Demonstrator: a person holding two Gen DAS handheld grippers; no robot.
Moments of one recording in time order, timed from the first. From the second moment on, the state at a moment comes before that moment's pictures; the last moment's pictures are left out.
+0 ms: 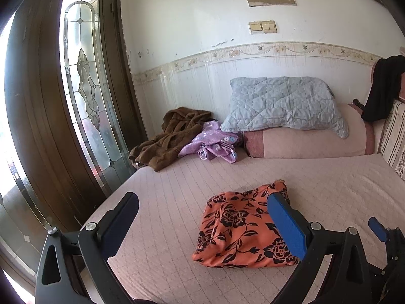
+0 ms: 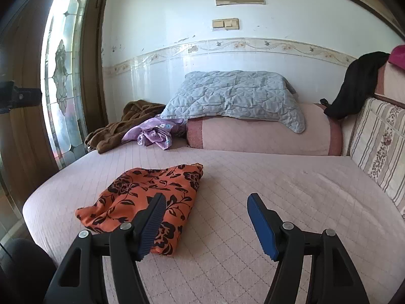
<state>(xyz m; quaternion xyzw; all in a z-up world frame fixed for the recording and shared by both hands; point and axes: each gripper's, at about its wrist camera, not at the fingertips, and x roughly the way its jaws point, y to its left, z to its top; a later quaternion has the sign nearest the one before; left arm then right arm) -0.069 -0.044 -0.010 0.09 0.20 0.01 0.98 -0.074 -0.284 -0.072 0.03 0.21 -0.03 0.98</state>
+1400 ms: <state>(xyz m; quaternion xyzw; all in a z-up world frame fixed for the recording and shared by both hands) -0.093 0.039 0.018 0.02 0.18 -0.02 0.98 -0.132 -0.193 0.047 0.05 0.22 -0.04 0.97</state>
